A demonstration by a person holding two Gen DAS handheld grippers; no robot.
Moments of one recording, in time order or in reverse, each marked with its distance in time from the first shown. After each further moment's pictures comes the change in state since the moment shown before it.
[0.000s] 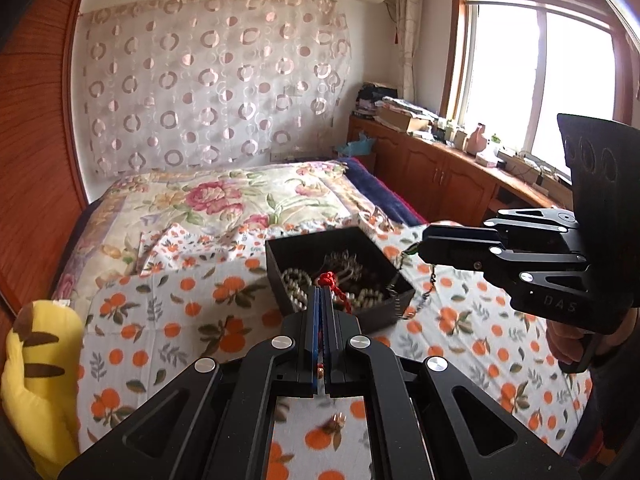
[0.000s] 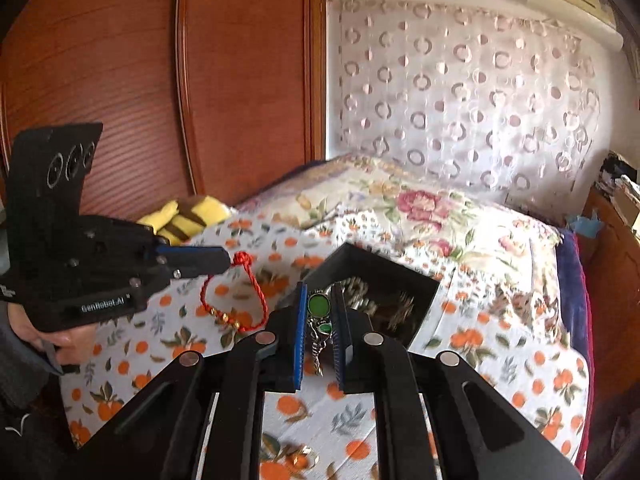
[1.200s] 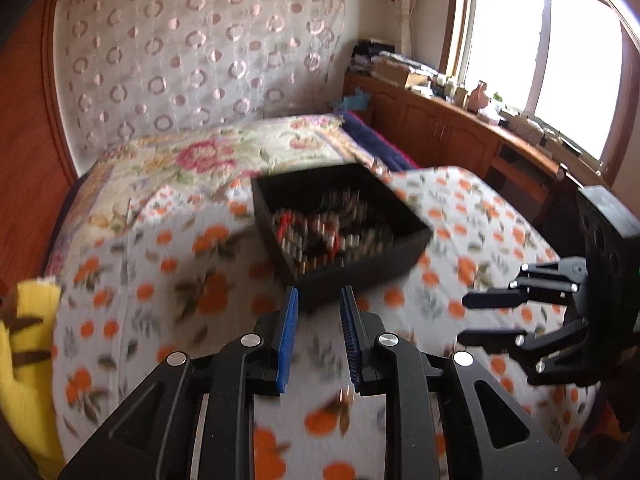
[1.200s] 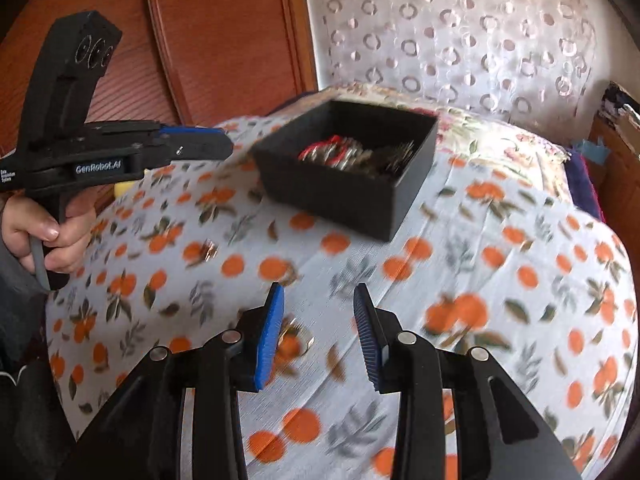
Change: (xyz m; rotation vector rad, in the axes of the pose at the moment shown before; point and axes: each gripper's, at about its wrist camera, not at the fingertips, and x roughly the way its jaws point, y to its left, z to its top) left arm 0.041 0.004 -0.038 0.020 0.183 -0.014; right arm 0.025 0.003 -0.120 0.117 0.247 0.045
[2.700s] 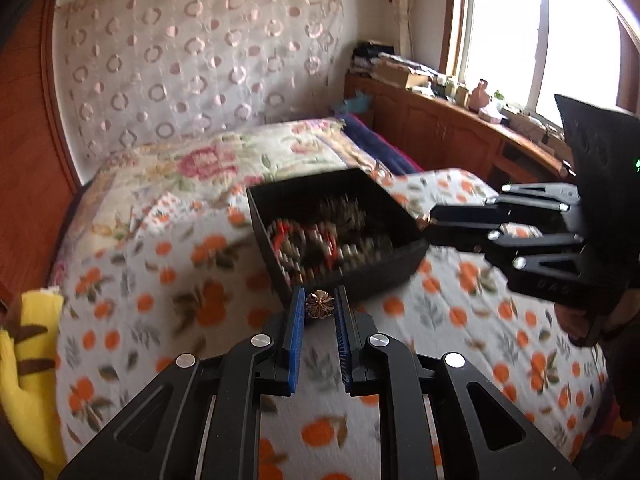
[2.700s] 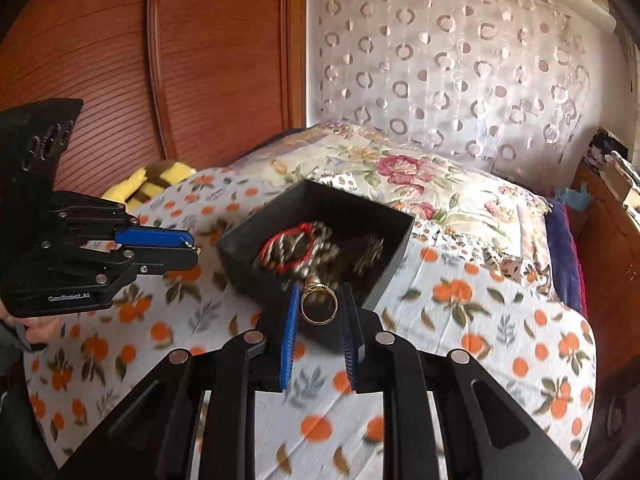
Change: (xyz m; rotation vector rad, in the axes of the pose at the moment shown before) left arm 0.004 -0.008 0.020 0.027 -0.041 0.031; right arm -0.004 -0.025 0.076 -0.066 -0.145 -0.103
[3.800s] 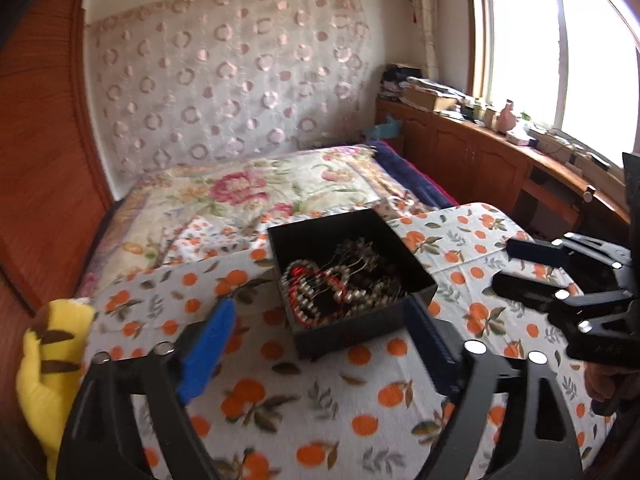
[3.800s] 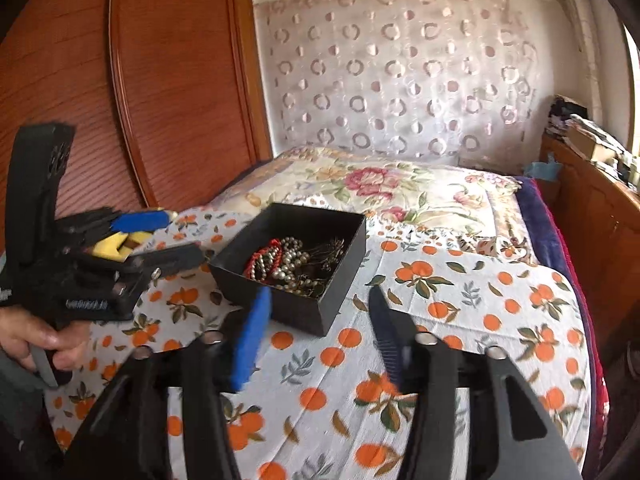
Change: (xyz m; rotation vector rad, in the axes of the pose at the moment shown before) left arm -0.025 -0.026 0.007 -0.027 -0.083 0.149; right arm -0.066 -0.004 -0.034 0.181 -0.123 -0.084
